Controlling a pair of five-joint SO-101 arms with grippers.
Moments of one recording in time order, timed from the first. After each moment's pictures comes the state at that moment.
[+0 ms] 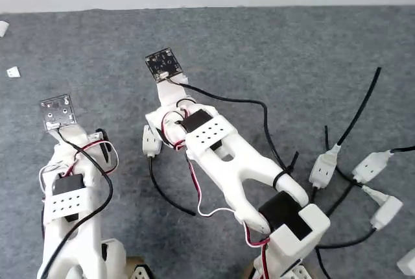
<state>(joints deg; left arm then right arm) -18.9 -41.1 71.7 27.6 7.5 -40.8 9.6 12.9 35.6 -8.8</state>
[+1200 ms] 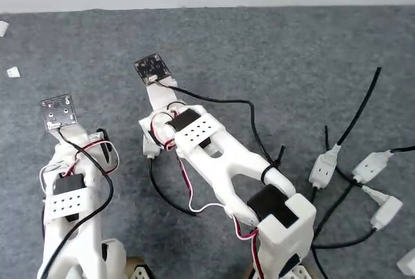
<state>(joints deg) -18.5 -41.1 71.7 27.6 7.5 -42.5 16.1 7.6 40.4 -8.9</state>
